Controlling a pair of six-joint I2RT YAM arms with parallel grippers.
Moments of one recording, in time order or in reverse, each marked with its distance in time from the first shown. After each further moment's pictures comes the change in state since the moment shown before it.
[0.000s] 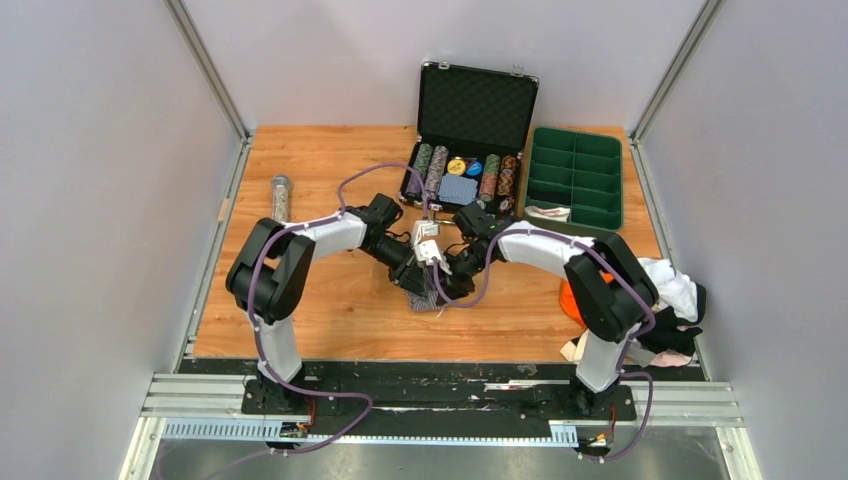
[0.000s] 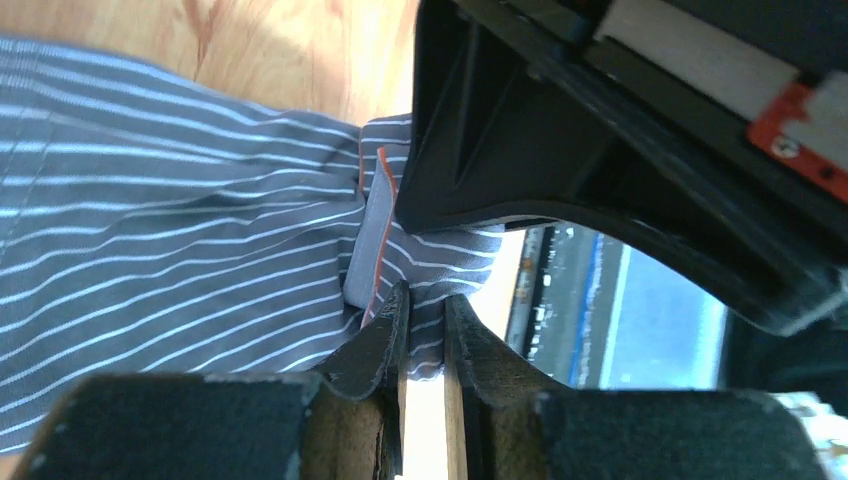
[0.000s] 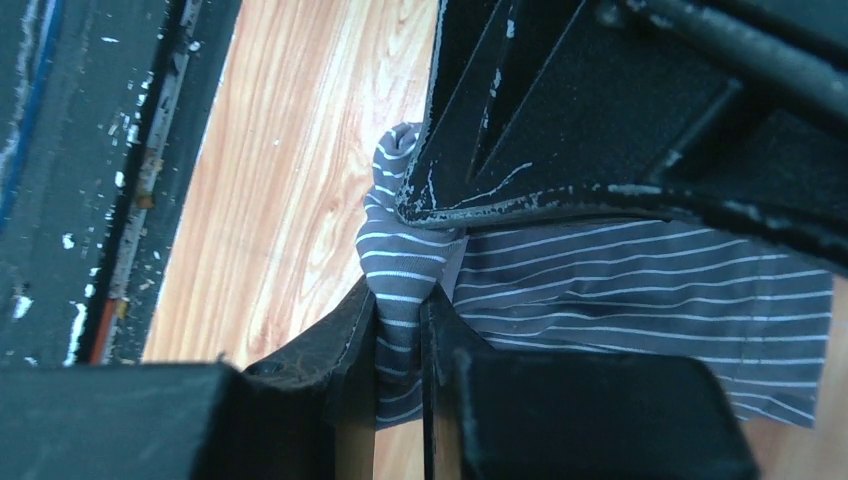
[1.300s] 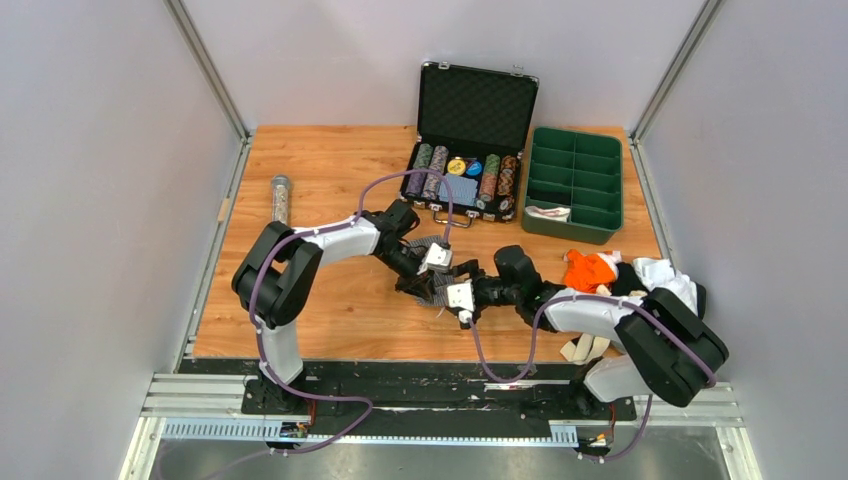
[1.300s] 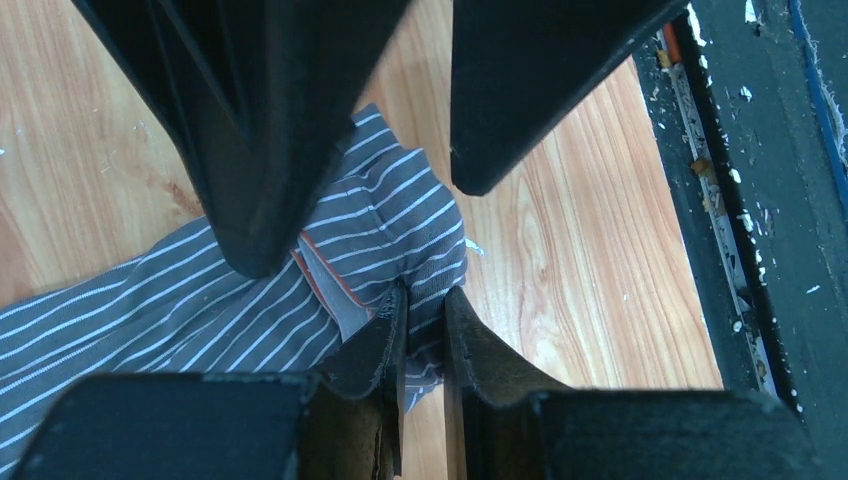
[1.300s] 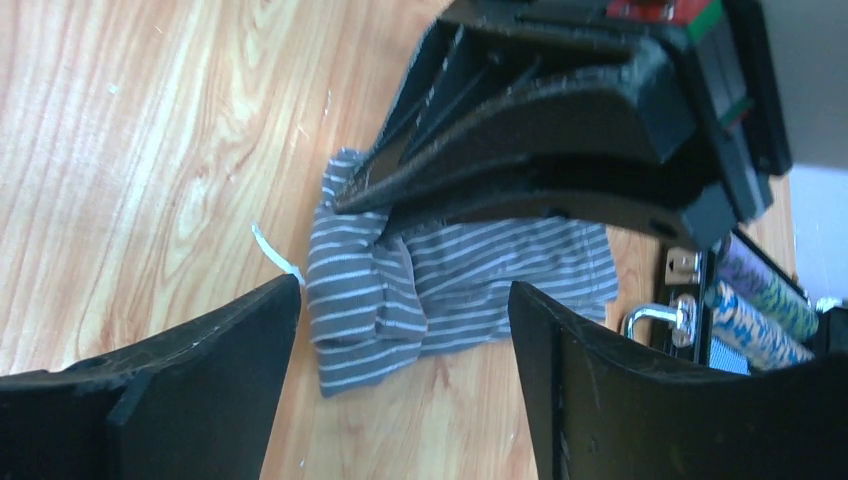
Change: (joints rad) left arm -0.111 0.026 0.031 -0.051 -0.073 0.688; right arm 0.053 -0.393 -0.663 0.972 0.259 0.016
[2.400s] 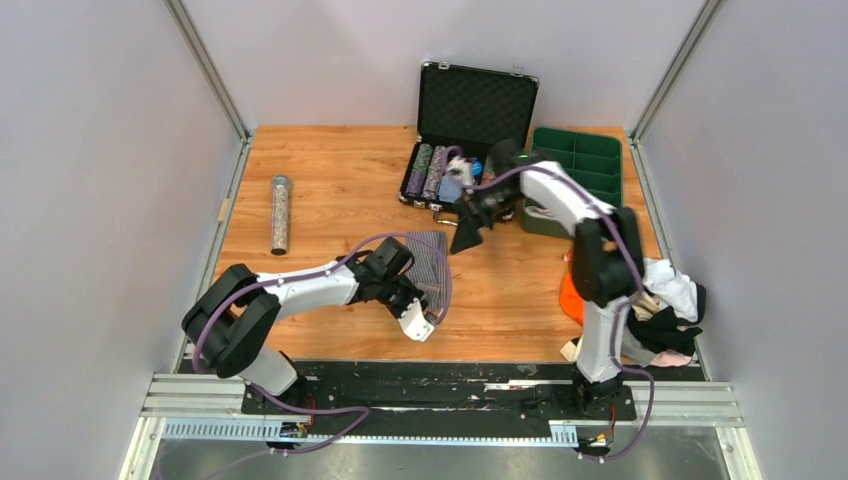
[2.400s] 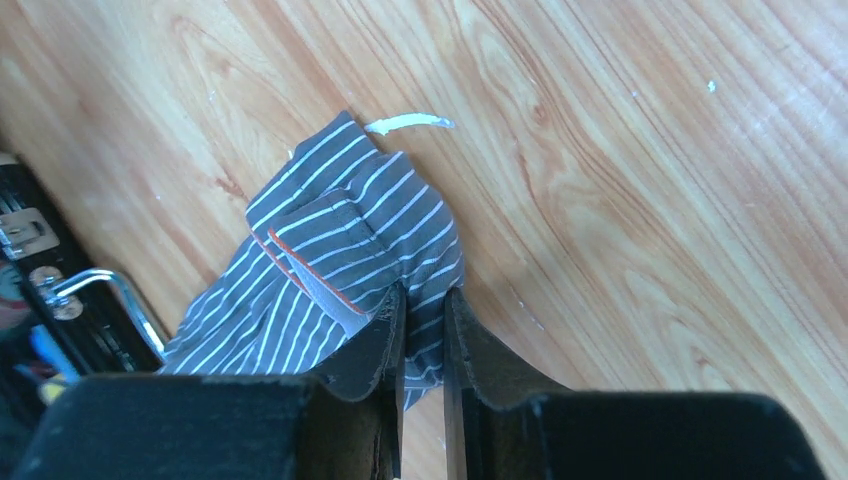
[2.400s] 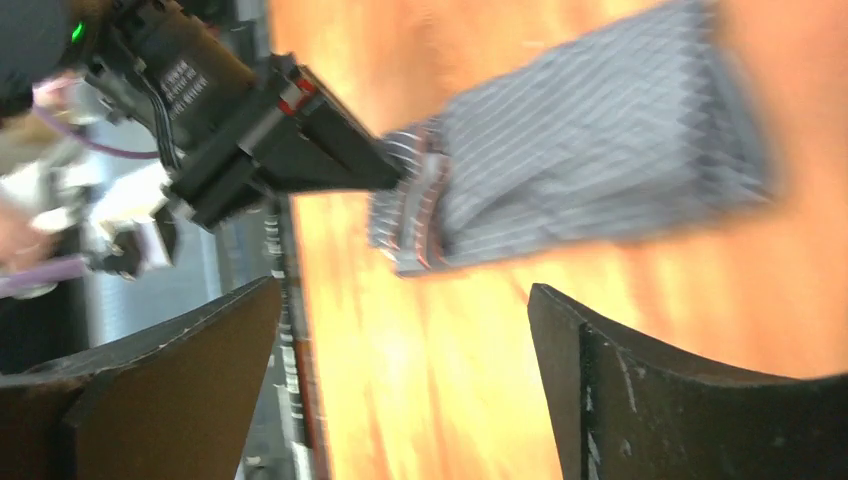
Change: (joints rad) left arm -0.163 -0.362 -0.427 0.343 -0.509 0.534; right arm -0.268 0.743 1.310 -1.536 -0.436 0.374
